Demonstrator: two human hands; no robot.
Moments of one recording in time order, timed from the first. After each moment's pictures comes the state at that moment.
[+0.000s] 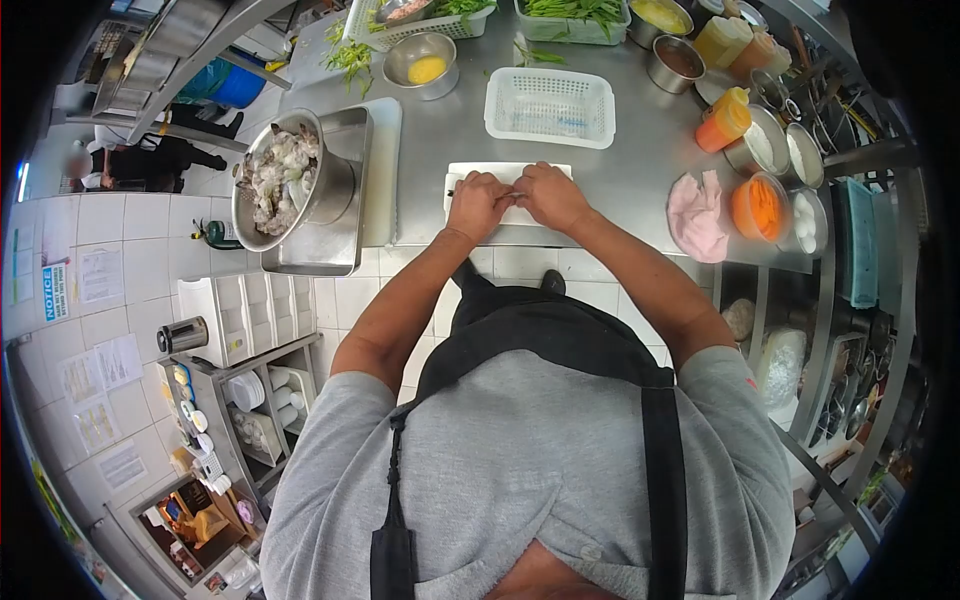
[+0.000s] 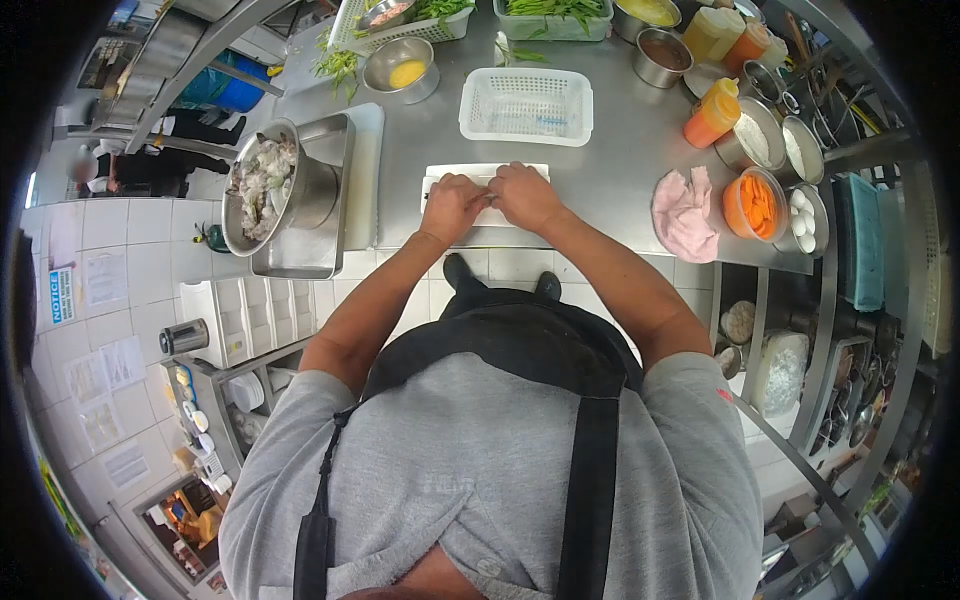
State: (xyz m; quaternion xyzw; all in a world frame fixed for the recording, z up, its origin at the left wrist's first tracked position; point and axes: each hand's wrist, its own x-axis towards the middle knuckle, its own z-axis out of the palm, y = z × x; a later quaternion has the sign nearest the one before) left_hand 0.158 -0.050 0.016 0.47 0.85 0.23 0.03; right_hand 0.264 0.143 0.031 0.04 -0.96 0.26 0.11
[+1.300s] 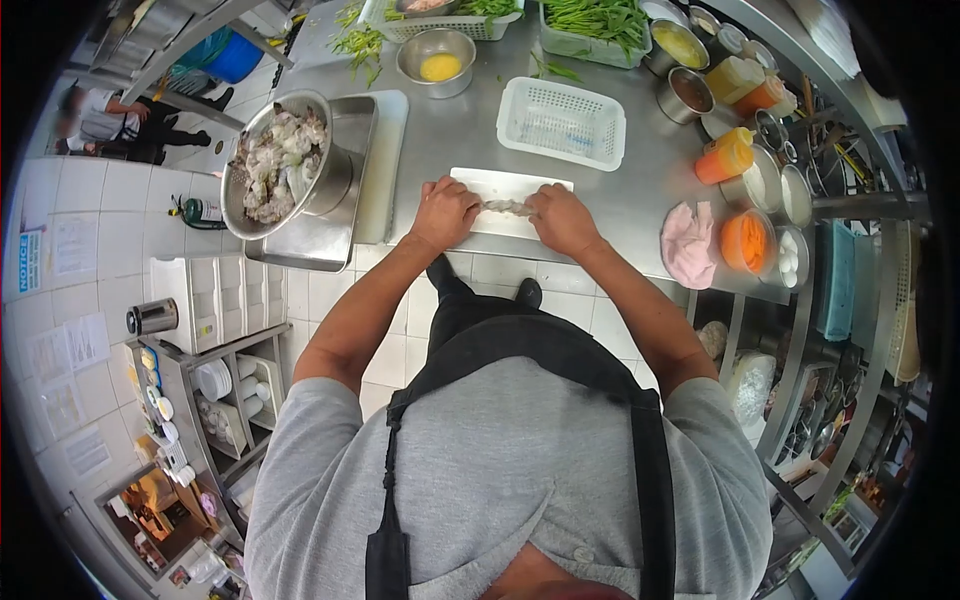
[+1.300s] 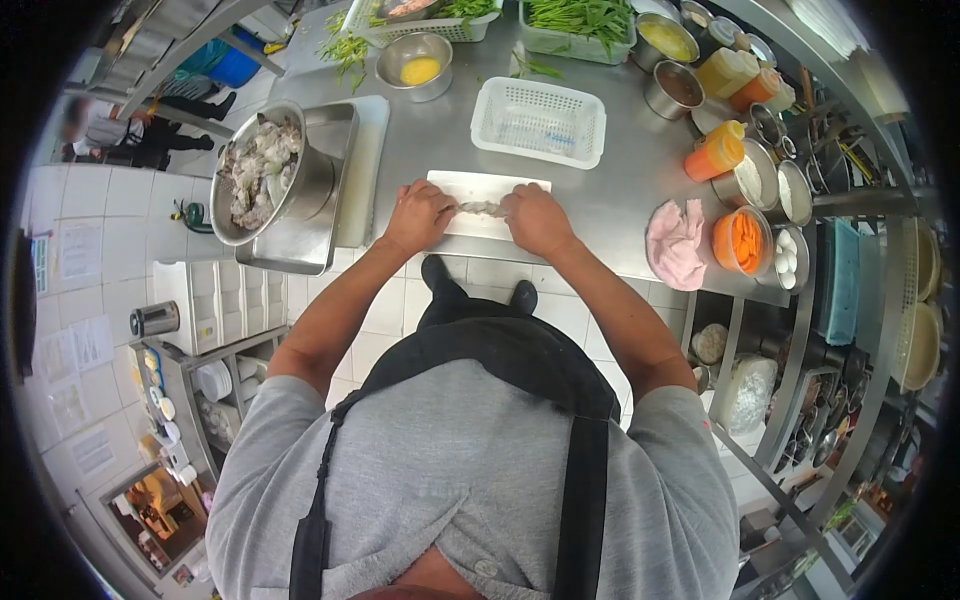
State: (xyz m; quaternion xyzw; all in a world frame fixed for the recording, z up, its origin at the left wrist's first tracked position) left_hand 0.131 -0.106 0.031 0.48 0.86 0.20 0.02; right_hand 0.277 0.143 0.036 0.03 -0.96 0.26 0.05
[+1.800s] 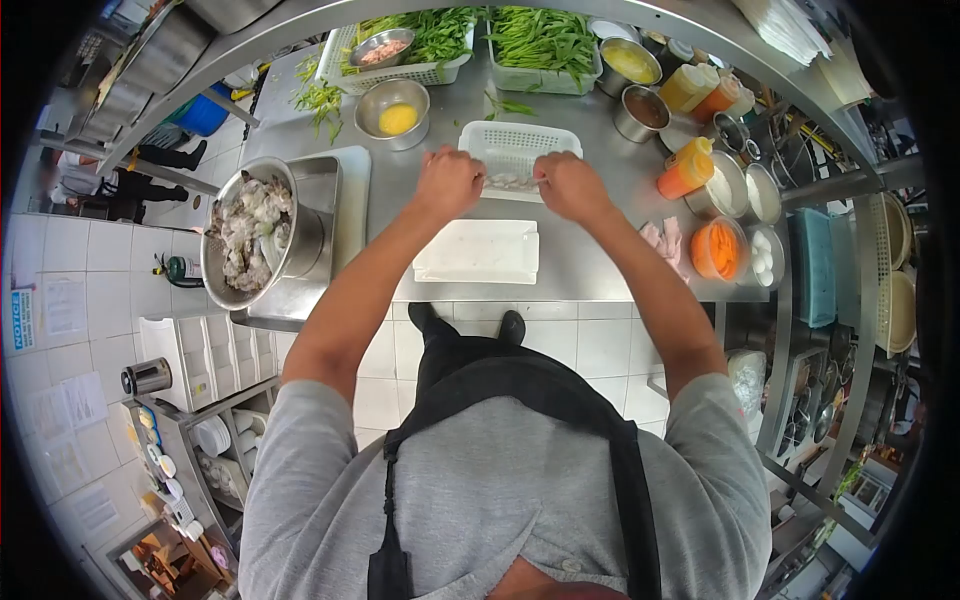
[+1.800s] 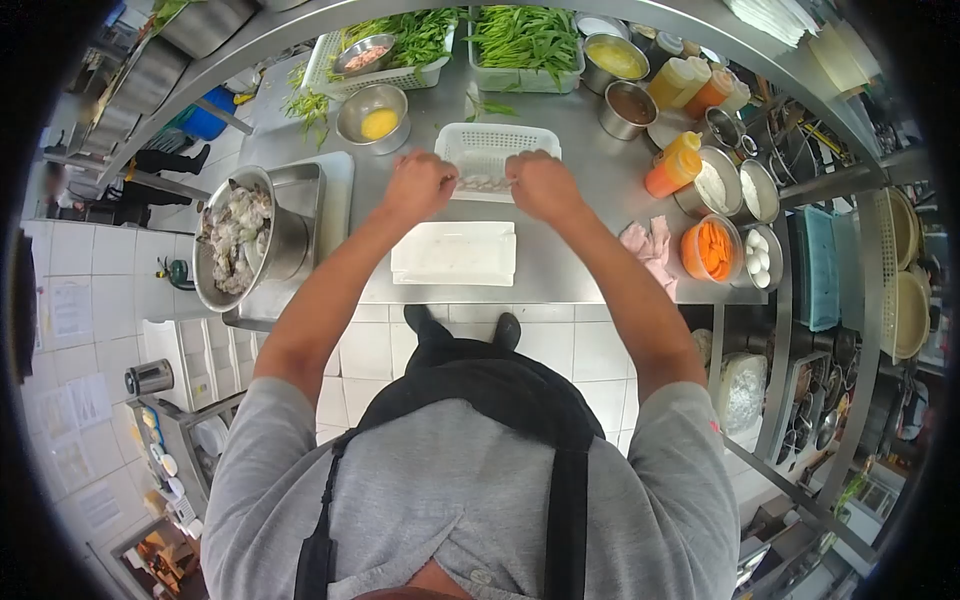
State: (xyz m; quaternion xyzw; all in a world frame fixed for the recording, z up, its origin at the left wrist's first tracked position) left_hand 0.061 0.031 0.105 0.50 0.85 0.19 0.01; right_hand 0.217 0.250 0.101 -0.08 -0.97 0.22 0.11
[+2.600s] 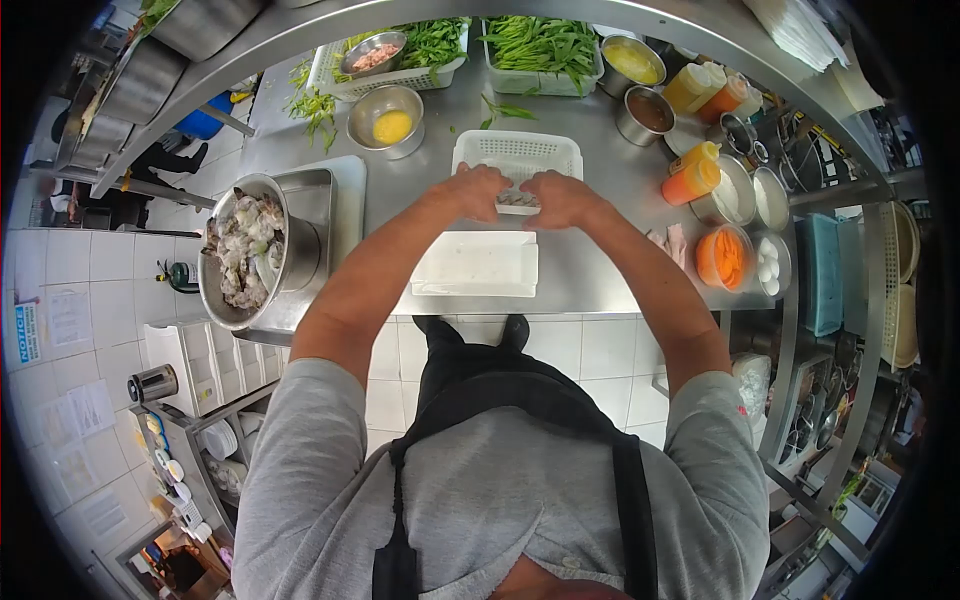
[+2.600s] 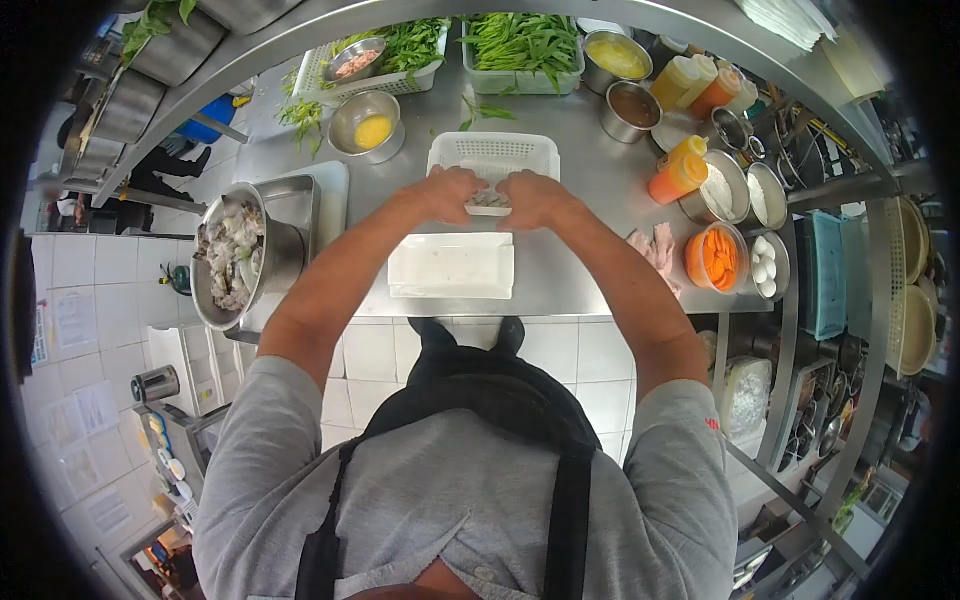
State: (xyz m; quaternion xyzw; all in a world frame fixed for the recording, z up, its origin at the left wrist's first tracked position) left_hand 0.048 0.089 0.080 0.58 0.78 0.01 0.25; right_hand 0.198 0.269 0.075 -0.02 -0.97 0.22 -0.12
